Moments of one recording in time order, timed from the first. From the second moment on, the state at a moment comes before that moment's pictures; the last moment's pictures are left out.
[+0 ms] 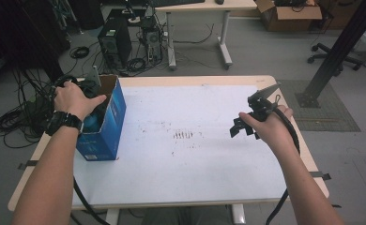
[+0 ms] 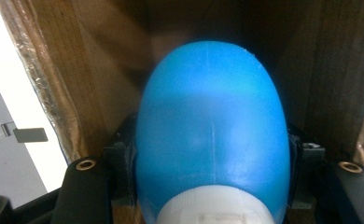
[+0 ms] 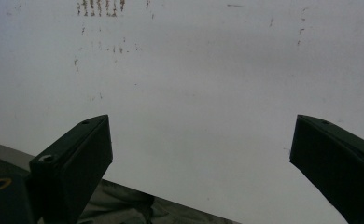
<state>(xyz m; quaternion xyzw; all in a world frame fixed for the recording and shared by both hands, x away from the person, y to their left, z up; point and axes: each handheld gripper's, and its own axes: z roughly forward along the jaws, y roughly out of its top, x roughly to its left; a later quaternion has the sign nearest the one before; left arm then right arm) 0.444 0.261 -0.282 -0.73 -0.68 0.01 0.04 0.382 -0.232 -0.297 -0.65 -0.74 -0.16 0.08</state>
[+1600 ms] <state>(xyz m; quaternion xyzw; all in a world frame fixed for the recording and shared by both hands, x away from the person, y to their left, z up) 0.430 0.223 -0.187 -0.75 -0.66 -0.04 -0.02 0.374 -0.237 -0.286 -0.64 -0.74 -0.18 0.07</state>
